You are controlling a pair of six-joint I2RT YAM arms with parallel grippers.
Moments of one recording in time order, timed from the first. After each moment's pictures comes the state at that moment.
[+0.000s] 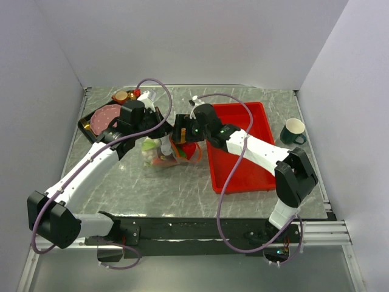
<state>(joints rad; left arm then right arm) -0.47 1.27 1.15 -0.34 0.21 -0.62 0.72 1.70 1.31 -0.15 -0.13 0.59</state>
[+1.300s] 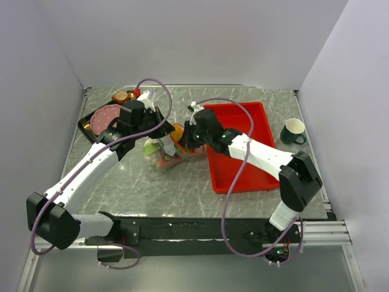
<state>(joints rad) -0.47 1.26 1.15 -0.34 0.20 -0.62 0.74 1.64 1.23 -0.17 -0.15 0.54</state>
